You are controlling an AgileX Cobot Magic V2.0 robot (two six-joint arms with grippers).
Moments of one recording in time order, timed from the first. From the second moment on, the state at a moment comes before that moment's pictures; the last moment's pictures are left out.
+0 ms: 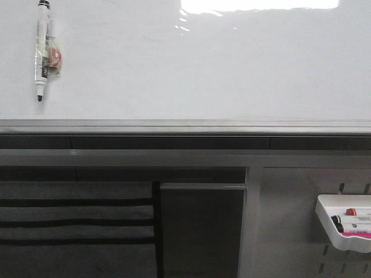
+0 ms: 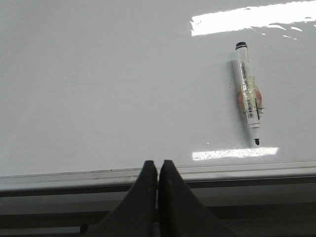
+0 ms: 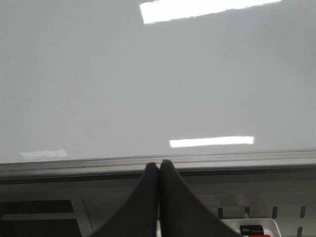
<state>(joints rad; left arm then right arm) -0.01 -0.01 0.01 0.06 0.04 0.00 0.05 -0.01 0.01 -0.02 0.04 0.09</state>
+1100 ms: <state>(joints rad) -0.01 0.00 -0.18 -0.09 0.18 0.00 0.05 0.03 -0.21 0.07 0.31 0.09</state>
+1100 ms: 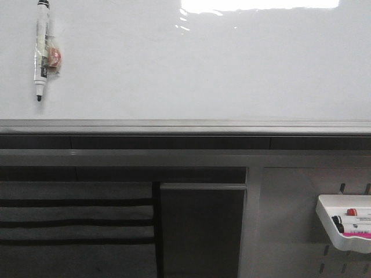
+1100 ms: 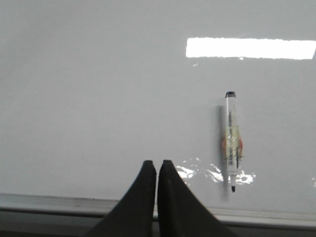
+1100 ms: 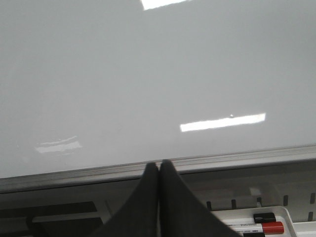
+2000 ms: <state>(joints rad) -0.02 0.35 -0.60 -0.13 0.54 0.08 0.05 0.48 -0.64 0.08 0.64 -0.06</state>
